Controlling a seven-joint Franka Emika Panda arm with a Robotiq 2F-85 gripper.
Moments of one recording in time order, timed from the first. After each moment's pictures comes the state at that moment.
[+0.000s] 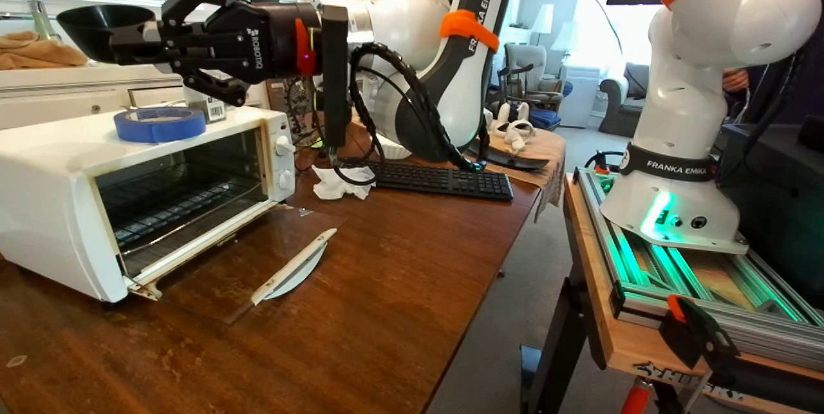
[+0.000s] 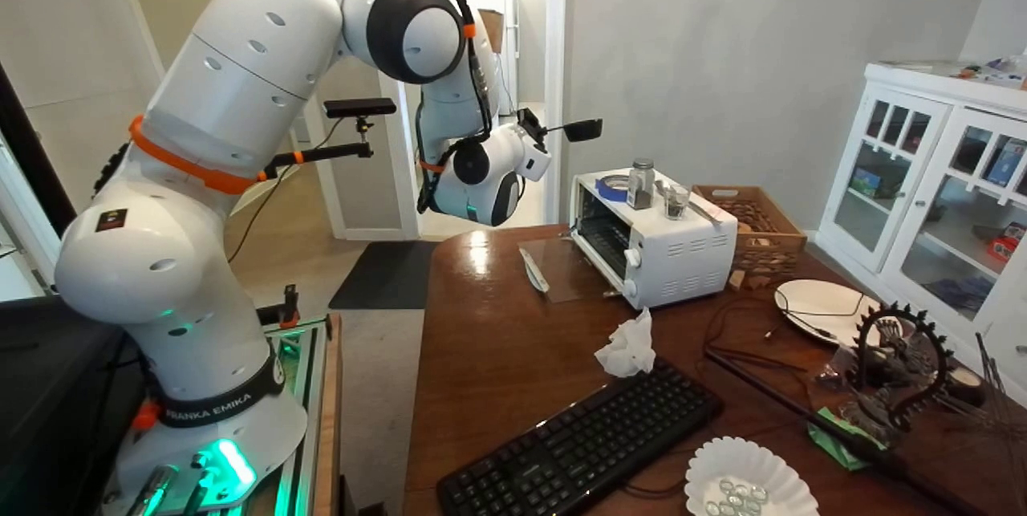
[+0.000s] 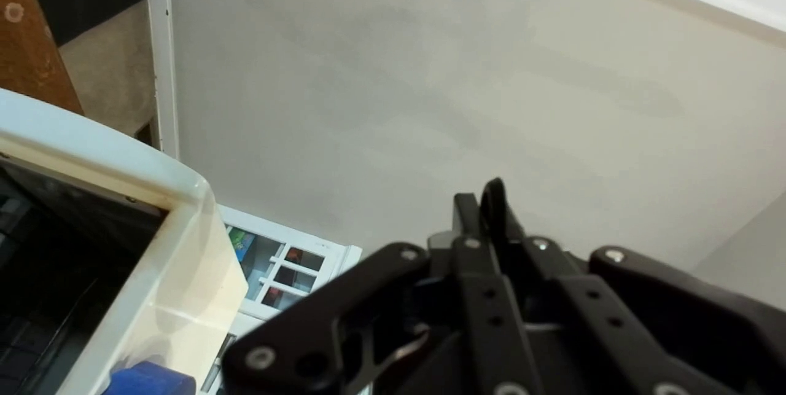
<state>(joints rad) 0.16 0.68 0.38 -2.13 -0.42 4.21 1.15</state>
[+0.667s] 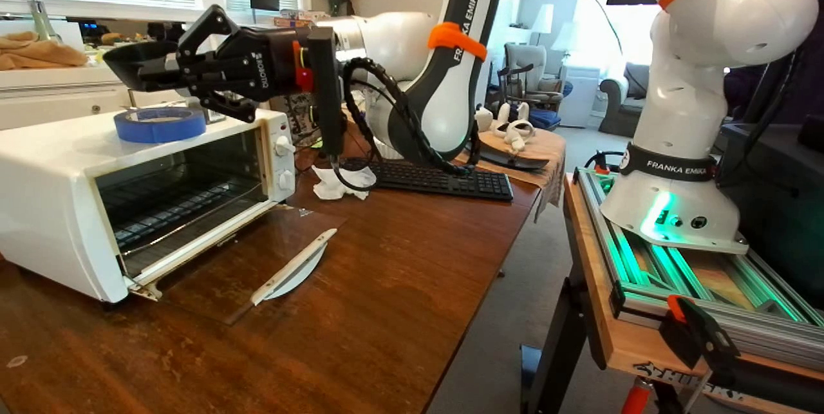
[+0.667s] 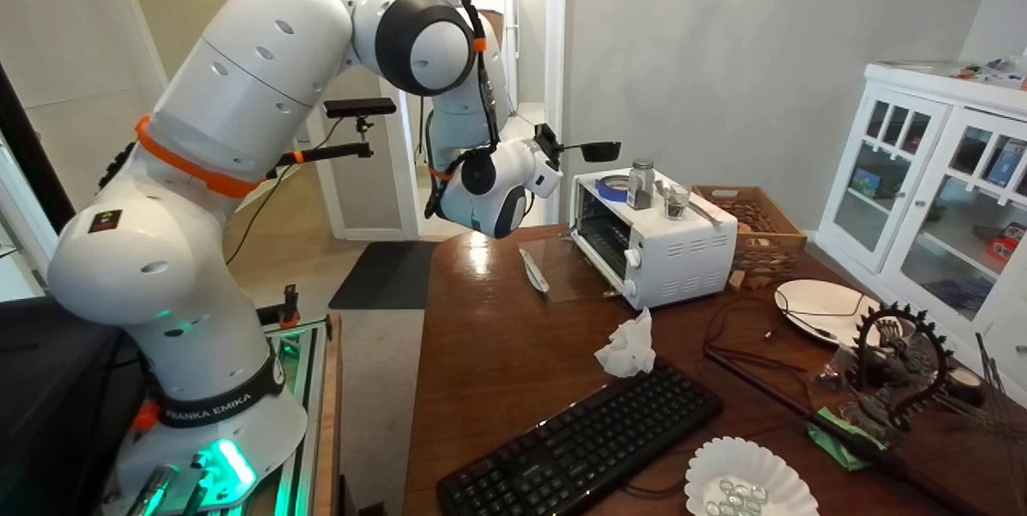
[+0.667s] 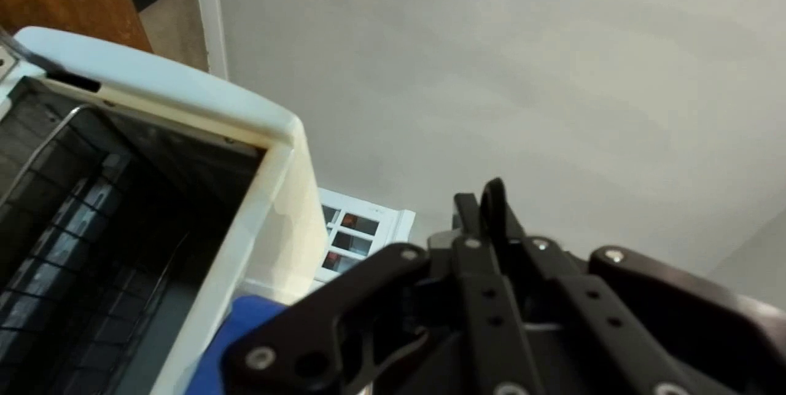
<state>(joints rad) 0.11 0.72 0.38 -2.12 -0.36 4.19 1.17</state>
